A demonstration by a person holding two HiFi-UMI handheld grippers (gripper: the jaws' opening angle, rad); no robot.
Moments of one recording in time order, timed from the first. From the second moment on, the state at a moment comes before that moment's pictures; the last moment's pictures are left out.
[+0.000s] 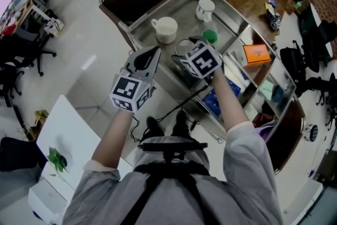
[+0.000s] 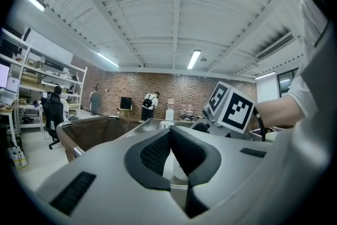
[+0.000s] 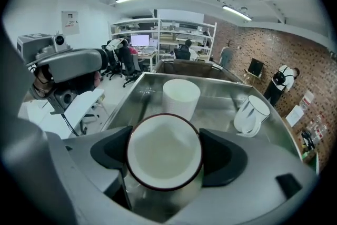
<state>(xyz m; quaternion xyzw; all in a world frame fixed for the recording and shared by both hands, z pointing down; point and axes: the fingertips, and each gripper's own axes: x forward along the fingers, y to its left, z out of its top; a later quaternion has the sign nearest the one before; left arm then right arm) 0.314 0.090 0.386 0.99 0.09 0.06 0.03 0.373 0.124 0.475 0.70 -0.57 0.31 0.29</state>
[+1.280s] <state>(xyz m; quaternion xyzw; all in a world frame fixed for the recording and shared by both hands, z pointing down) 0.303 0.082 0.404 0.99 0.06 0.08 0.04 0.375 0.116 0.491 0.68 -0.58 0.33 0.31</state>
